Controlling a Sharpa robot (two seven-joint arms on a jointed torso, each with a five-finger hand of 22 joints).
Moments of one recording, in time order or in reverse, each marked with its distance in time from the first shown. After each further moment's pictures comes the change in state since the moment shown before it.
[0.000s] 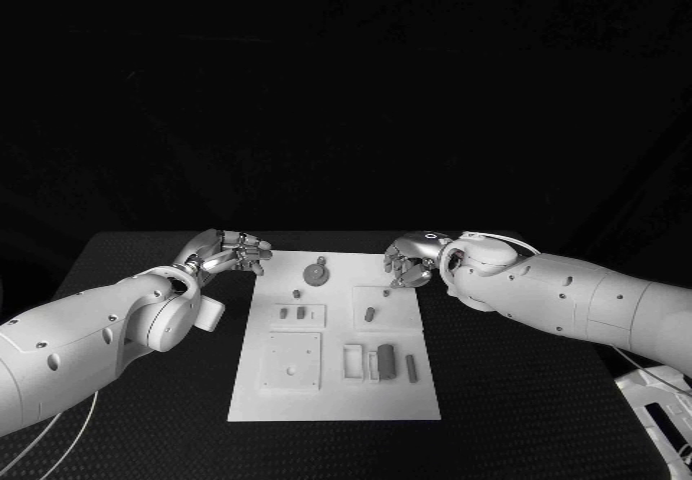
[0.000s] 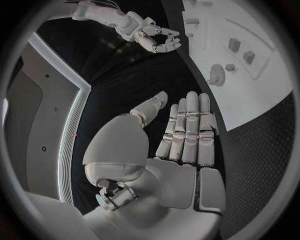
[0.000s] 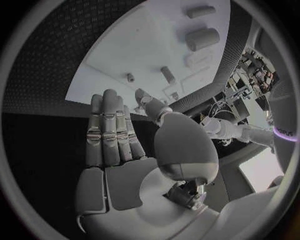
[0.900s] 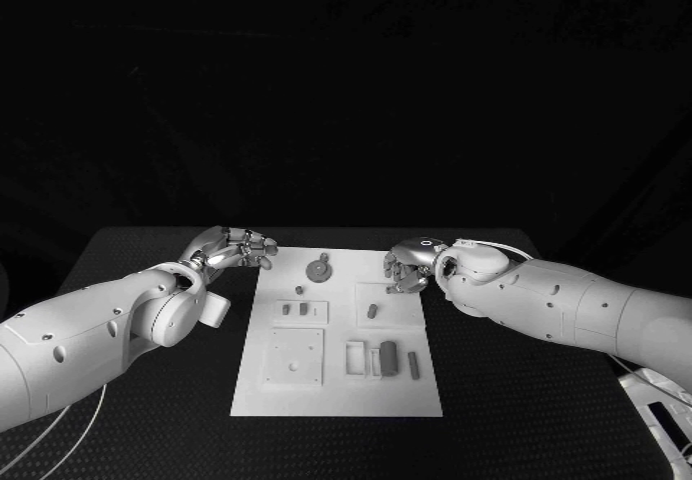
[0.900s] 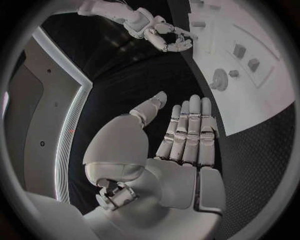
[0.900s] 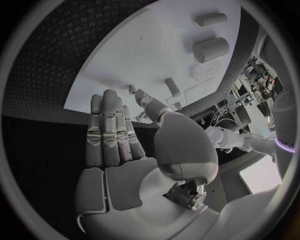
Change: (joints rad) left arm -0.001 0.003 0.000 -0.002 0.034 0.028 0.004; left_hand -0.008 0.008 -0.015 0.000 0.000 -0.016 0.002 0.019 -0.011 -0.037 0.023 -0.038 -0.036 -0.090 0.051 -0.085 0.036 0.002 -0.082 0.047 0.000 -0.063; right arm -0.029 0.050 -0.002 -0.054 -0.056 -0.003 -0.020; right_hand 0.001 0.009 0.011 0.000 0.000 0.026 -0.013 -0.009 0.003 0.002 0.006 -0.070 -0.005 0.004 0.004 0.008 0.021 -0.001 0.004 -0.004 0.000 0.029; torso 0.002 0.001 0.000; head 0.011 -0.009
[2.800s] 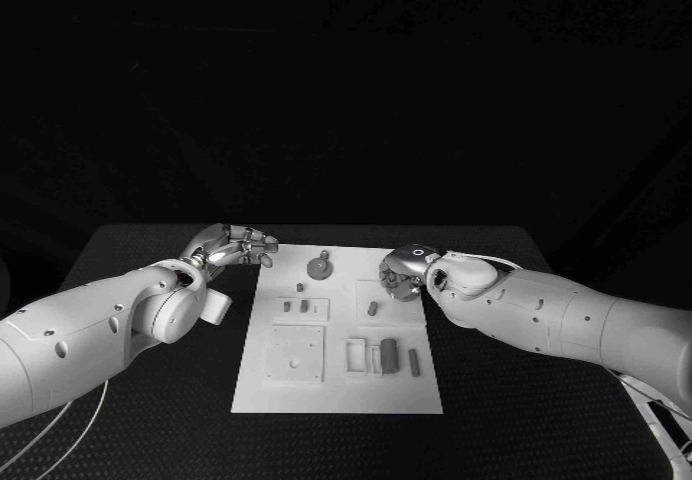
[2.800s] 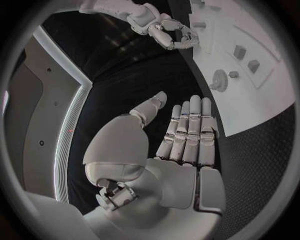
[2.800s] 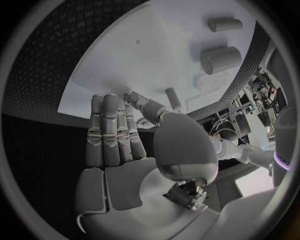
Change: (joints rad) left arm 0.000 0.002 0.000 -0.003 0.005 0.007 -0.004; left_hand 0.000 0.000 -0.003 0.003 0.000 0.000 0.000 0.000 -0.004 -0.010 0.004 -0.004 -0.006 -0.003 0.003 -0.008 0.016 -0.001 -0.003 0.004 0.000 -0.009; right arm -0.043 0.044 -0.008 -0.023 -0.091 -0.071 -0.041; right_hand 0.064 0.030 0.167 -0.004 -0.001 0.126 -0.047 0.026 0.040 0.123 -0.034 -0.037 0.070 0.001 -0.027 0.108 0.094 0.008 0.030 -0.016 0.064 0.021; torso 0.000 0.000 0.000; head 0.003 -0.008
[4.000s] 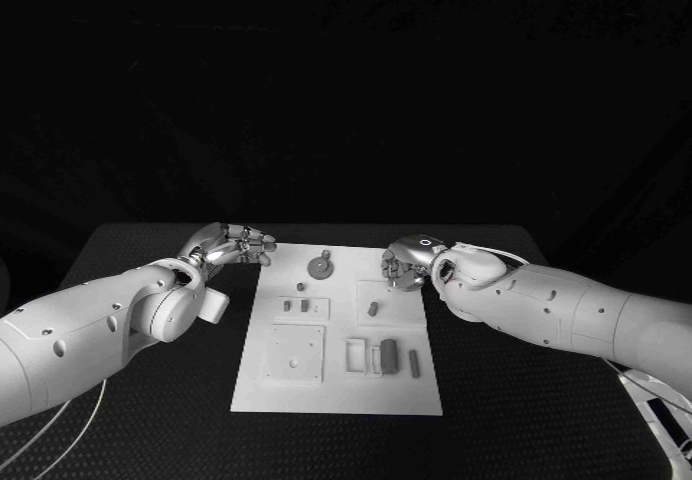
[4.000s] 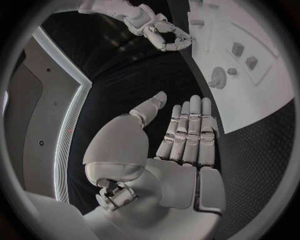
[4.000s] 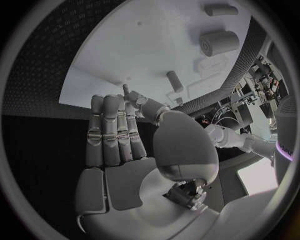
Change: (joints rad) left arm 0.000 -0.002 0.000 -0.006 0.000 0.000 0.000; left_hand 0.000 0.000 0.000 0.000 0.000 0.000 0.000 -0.001 -0.002 -0.006 0.001 -0.004 -0.002 0.000 0.000 -0.004 0.005 0.000 0.000 0.000 0.000 -0.002; right arm 0.011 -0.038 0.023 0.044 0.081 -0.029 -0.002; right_hand 0.009 -0.006 0.000 0.000 -0.007 0.010 -0.007 0.000 0.016 0.011 -0.006 -0.010 0.019 0.005 -0.009 0.014 0.011 -0.009 0.009 -0.009 0.023 -0.002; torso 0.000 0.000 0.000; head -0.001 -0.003
